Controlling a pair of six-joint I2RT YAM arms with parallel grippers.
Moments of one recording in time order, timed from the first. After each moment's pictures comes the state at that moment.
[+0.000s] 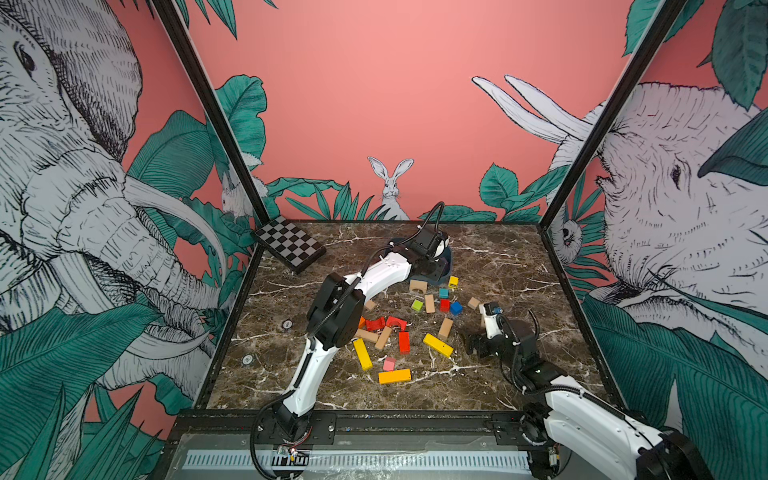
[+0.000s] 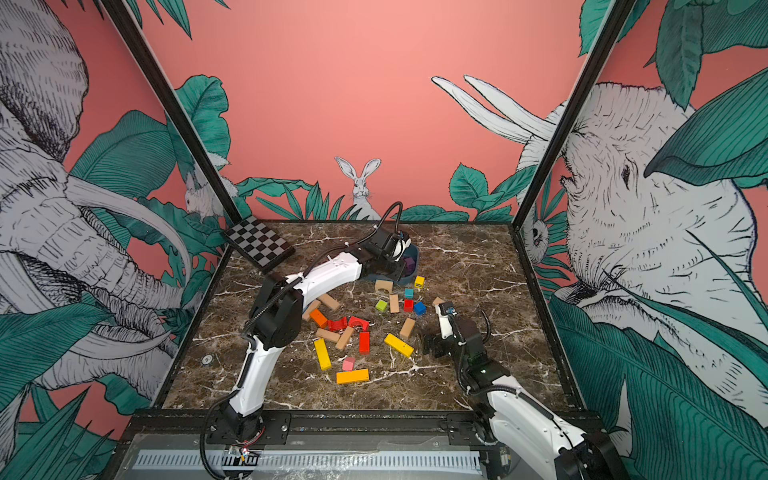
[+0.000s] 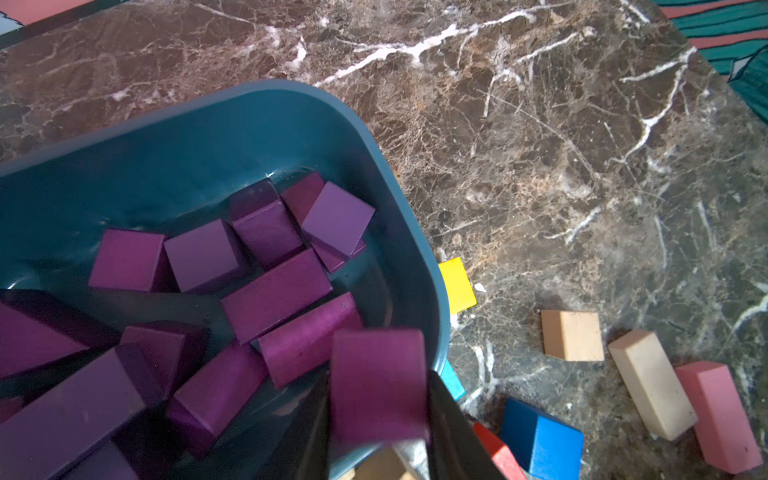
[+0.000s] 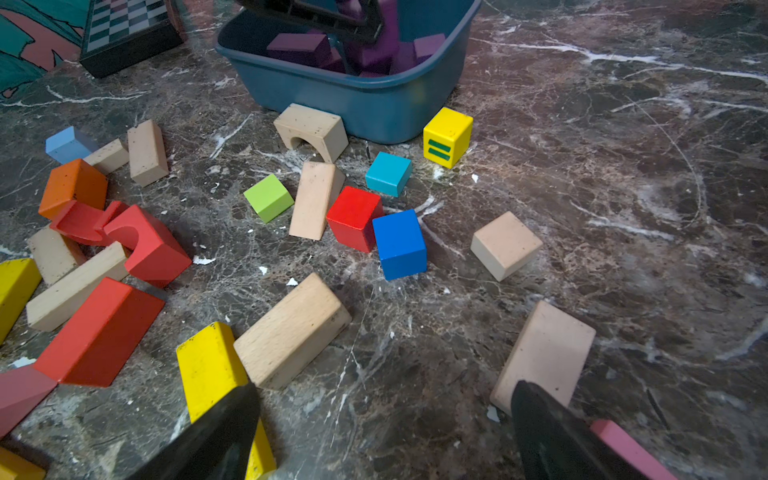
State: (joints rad) left arm -0.77 2.24 1.91 -0.50 0.09 -0.12; right arm 0.44 0.82 0.17 0.12 -0.05 0.12
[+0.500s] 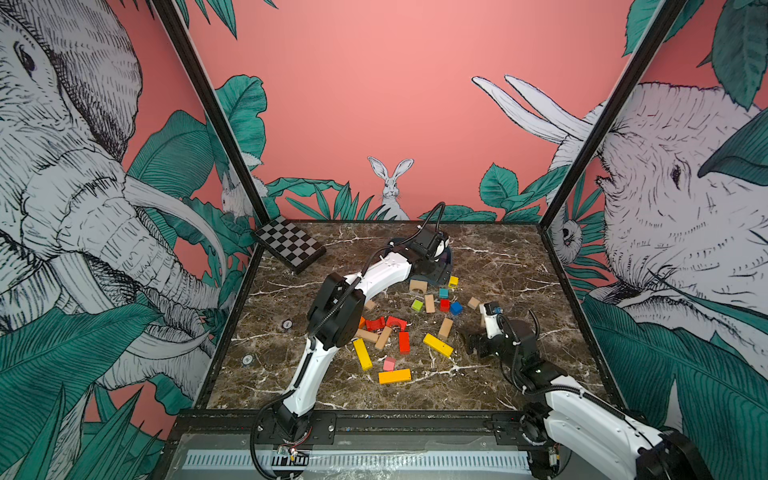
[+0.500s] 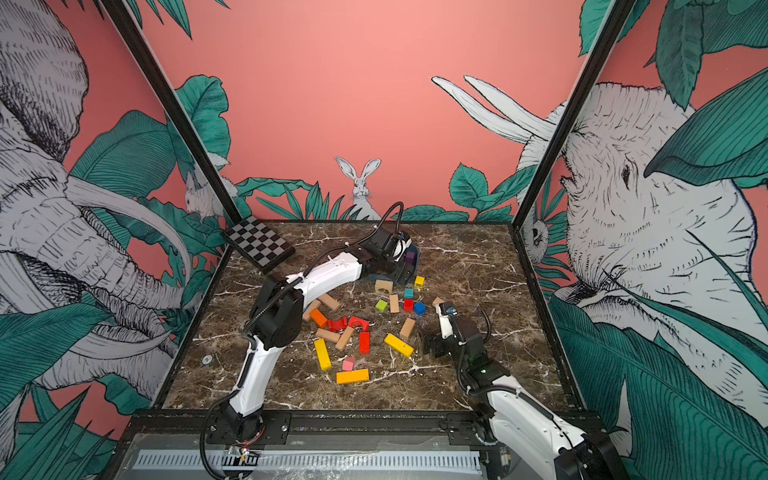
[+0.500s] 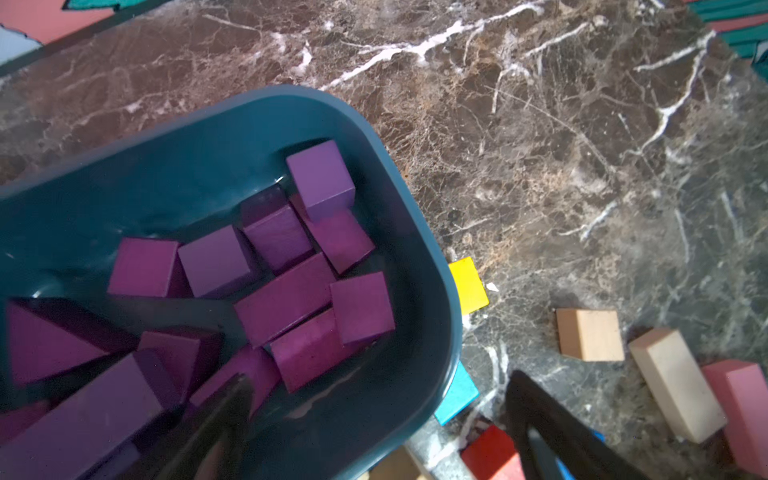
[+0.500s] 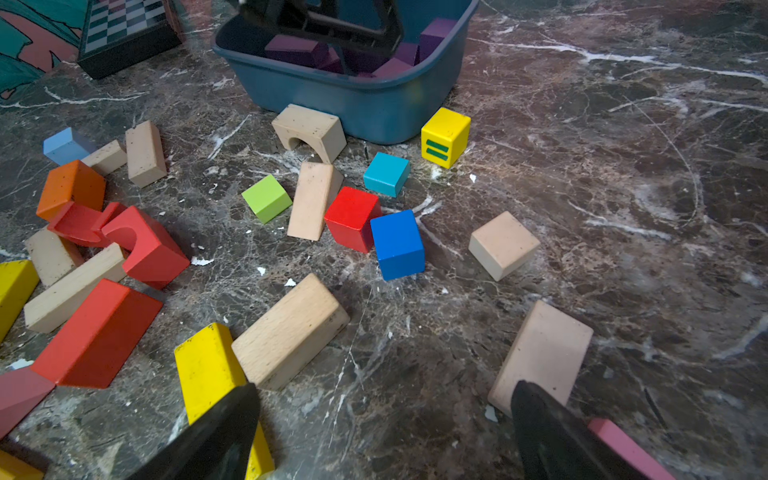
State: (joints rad) left arm -0.77 2.25 1.91 -0.50 0.06 -0.08; right arm 0.44 0.82 0.17 0.12 -0.05 0.12
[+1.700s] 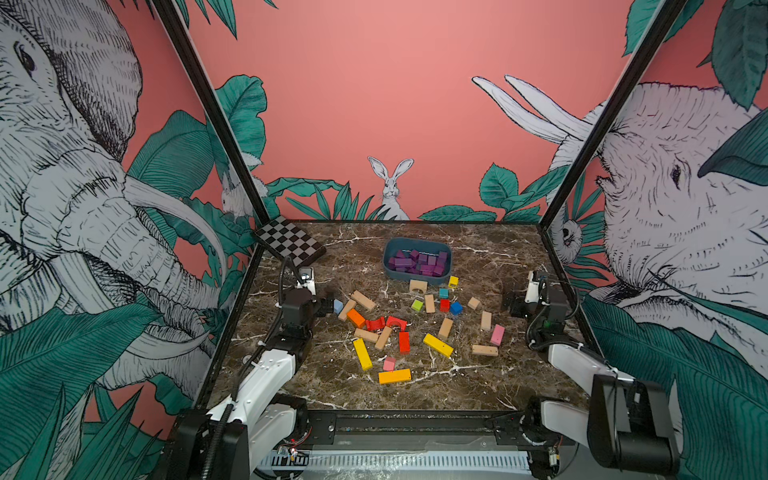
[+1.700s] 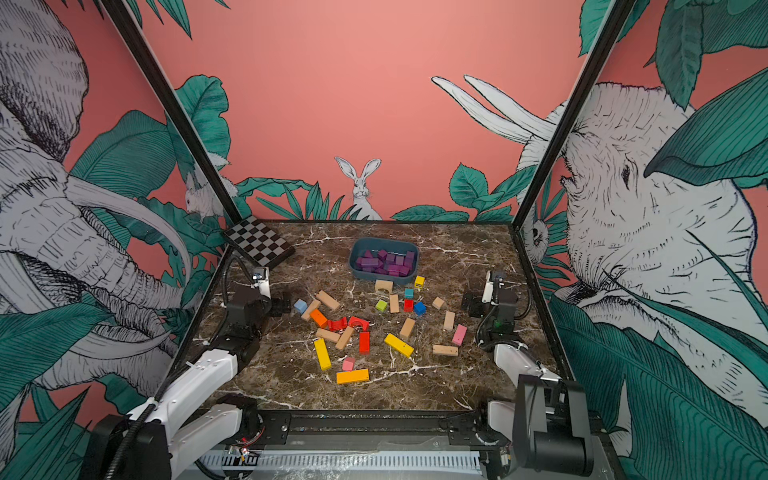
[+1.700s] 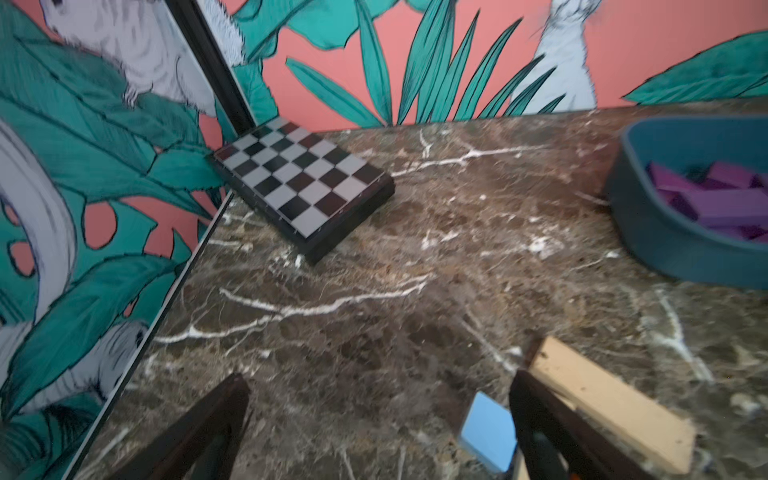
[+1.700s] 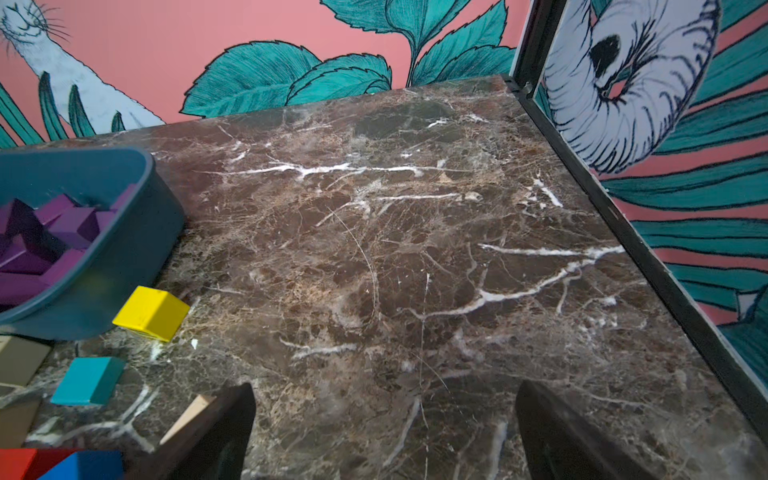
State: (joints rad) left arm -0.20 1.00 0.37 0.24 -0.27 0.03; right arm -0.10 1.22 0.36 0.41 -0.06 0.04
